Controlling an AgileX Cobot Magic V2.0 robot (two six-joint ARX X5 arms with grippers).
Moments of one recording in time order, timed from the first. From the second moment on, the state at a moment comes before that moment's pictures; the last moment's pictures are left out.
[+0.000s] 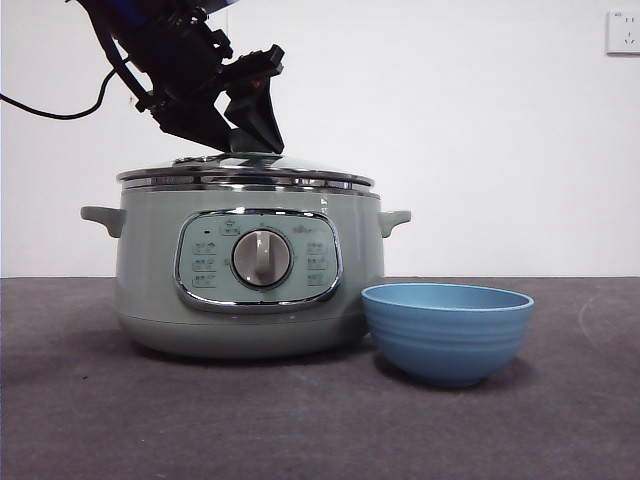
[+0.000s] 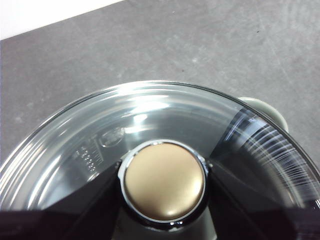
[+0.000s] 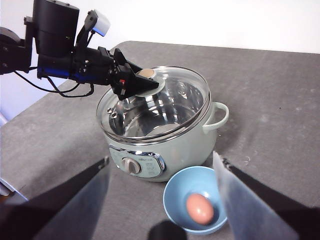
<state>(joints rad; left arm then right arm) -0.47 1.58 1.21 -0.16 0.10 0.04 0.61 0.56 0.96 -0.71 -0.05 0.15</state>
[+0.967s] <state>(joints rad) -0.49 1.61 1.22 -0.16 0.06 0.04 0.61 0.56 0.96 -0.73 -0.05 0.15</state>
